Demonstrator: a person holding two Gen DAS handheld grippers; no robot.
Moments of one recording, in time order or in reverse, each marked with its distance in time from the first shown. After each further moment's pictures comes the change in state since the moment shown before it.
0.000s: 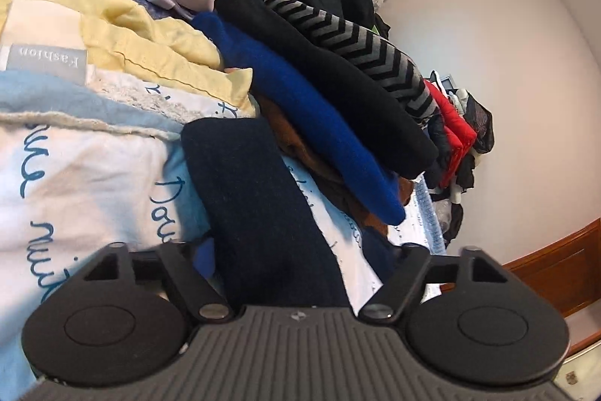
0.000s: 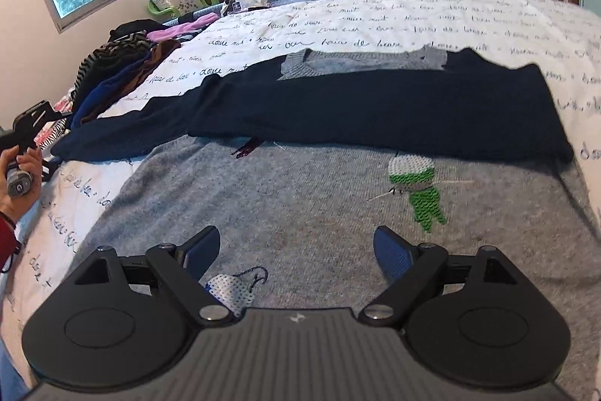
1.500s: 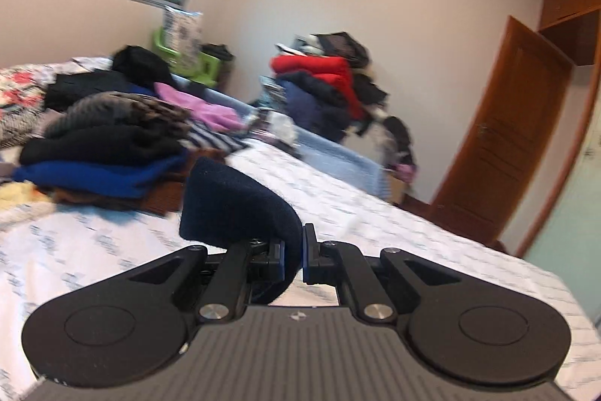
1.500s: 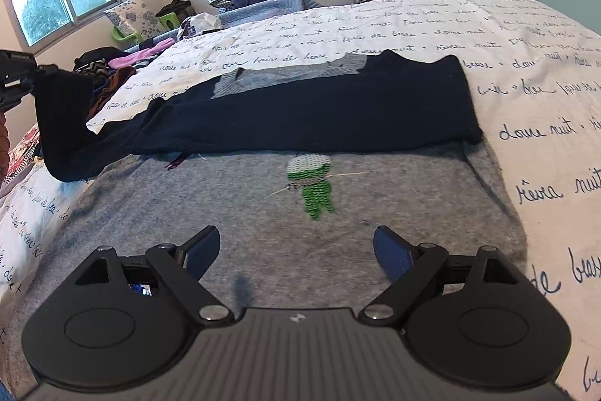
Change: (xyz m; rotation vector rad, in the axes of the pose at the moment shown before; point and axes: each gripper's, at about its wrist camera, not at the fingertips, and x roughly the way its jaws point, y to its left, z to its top) left arm -0.073 -0.216 -0.203 0.776 -0.102 -0.141; right arm -0.023 -0.059 -0.016 0.106 -0.045 -0.061
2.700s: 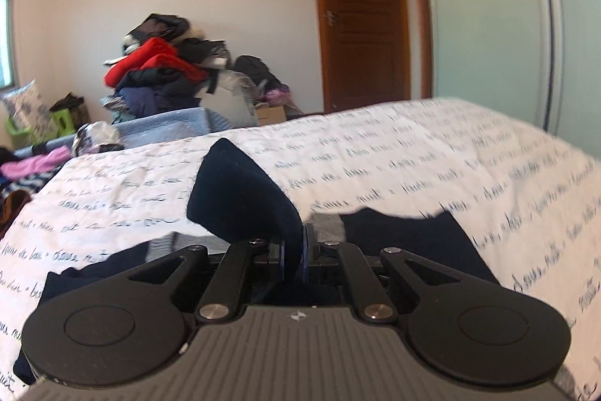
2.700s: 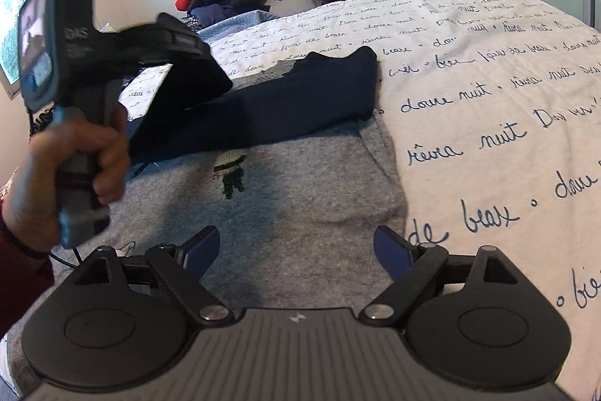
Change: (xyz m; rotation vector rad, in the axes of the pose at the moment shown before) left arm 0.035 -0.251 -0.196 0.606 0.122 -0.232; right arm -0.042 -0.063 -0.022 0.112 -0.036 -0.033
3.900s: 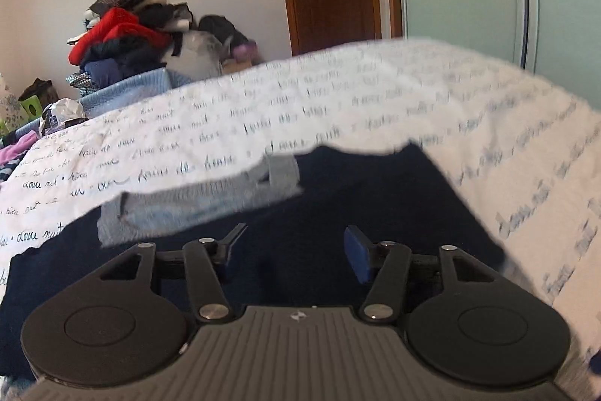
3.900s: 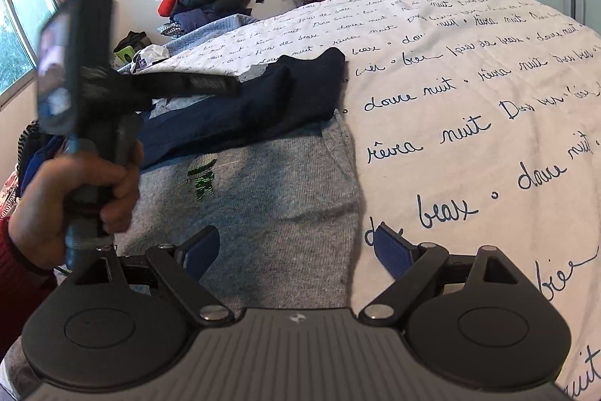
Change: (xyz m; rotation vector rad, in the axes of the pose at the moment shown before) left arm 0.037 -0.027 -0.028 0.096 0.165 -0.066; right arm -0.011 -0.018 0.002 0.038 -0.005 -0.033
